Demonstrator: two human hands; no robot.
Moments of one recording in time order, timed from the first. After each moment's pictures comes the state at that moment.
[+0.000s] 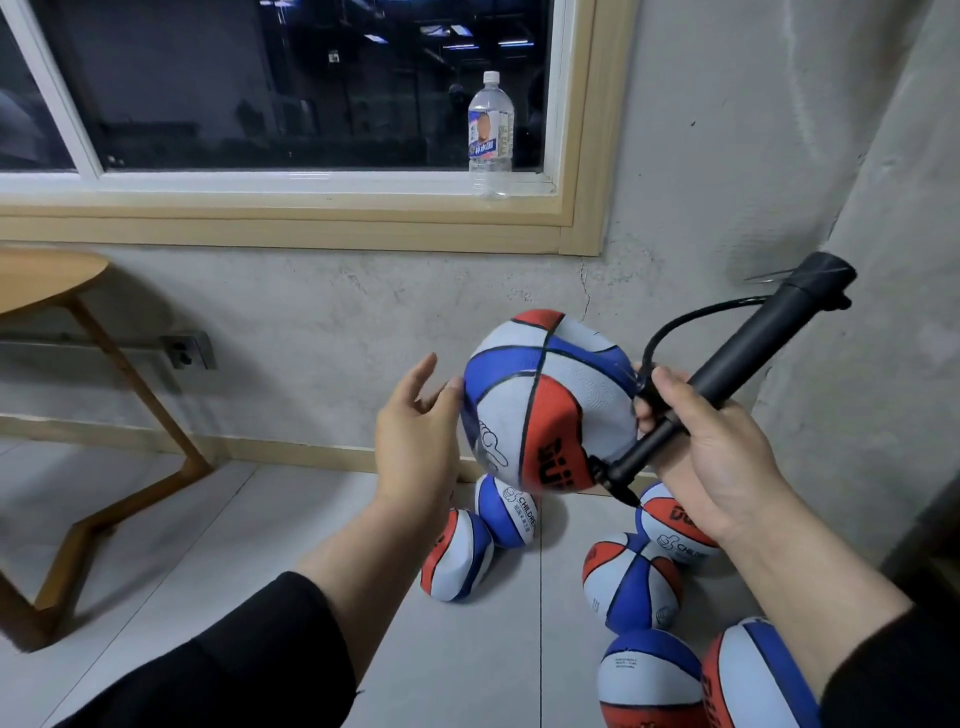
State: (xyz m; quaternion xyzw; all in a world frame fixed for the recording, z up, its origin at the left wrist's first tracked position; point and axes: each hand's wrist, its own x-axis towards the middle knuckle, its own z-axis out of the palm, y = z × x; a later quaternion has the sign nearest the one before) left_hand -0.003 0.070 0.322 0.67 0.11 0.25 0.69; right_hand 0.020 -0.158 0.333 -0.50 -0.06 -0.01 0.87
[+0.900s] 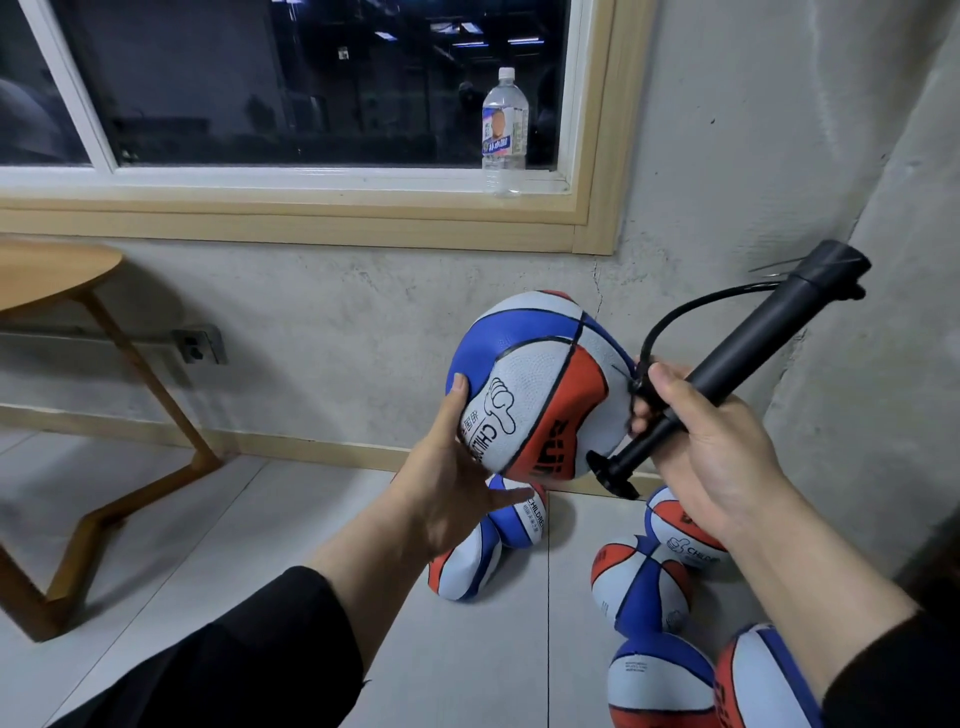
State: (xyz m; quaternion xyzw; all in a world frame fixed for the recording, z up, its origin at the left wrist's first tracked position) left_hand -0.004 0.080 0.306 0.52 0.08 -0.07 0.85; right_hand 0.019 -0.141 0.337 -0.50 -0.10 -0.01 0.86
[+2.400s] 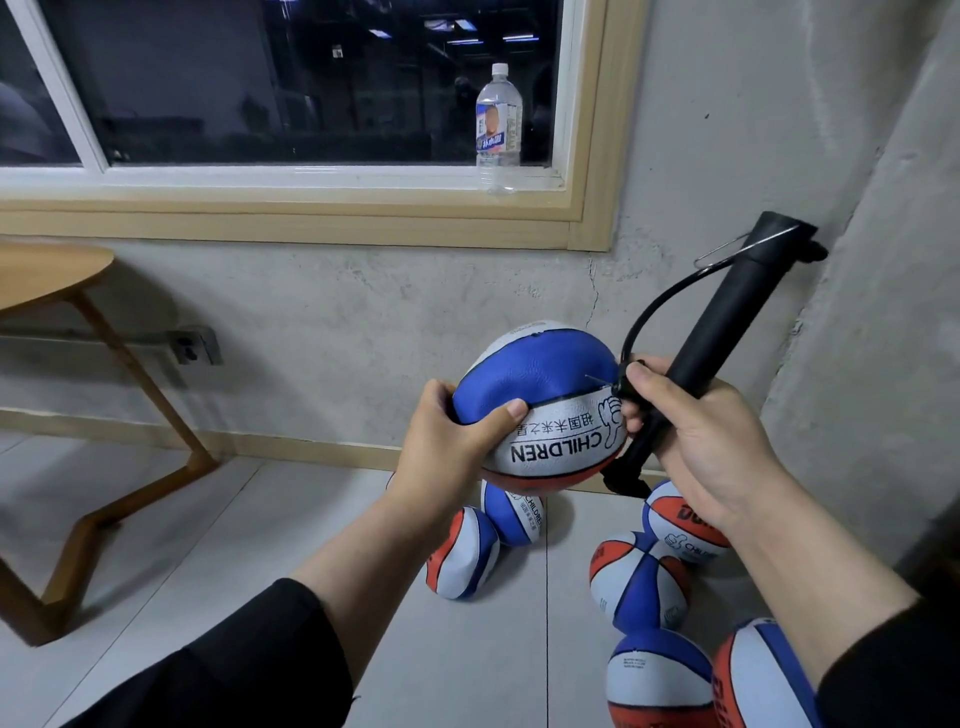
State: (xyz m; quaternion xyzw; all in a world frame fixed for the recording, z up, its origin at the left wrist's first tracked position) left_hand -0.008 0.075 0.315 0.72 0.06 0.15 0.68; right_hand 0.026 -0.140 0.339 -0.56 -0.10 -0.04 0.82
